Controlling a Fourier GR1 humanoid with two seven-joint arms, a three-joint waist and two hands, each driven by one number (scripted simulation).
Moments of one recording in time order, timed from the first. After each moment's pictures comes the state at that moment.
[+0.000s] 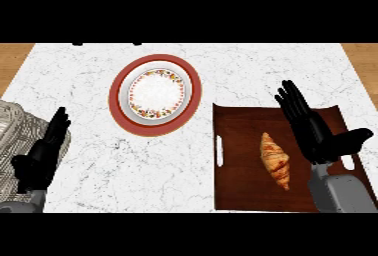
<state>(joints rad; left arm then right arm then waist) -0.04 0.51 -0.19 -1.35 0.27 0.28 -0.18 -0.20 -0.23 0.07 -1.44 -0.26 0.05 -0.05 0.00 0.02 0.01</state>
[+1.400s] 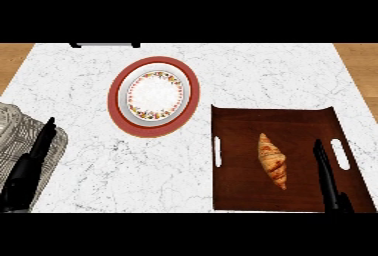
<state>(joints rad) 0.09 0.57 -0.18 -1.48 0.11 0.29 -0.16 0.37 -0.24 0.33 -2.01 0.47 -0.41 -0.09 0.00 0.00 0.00</state>
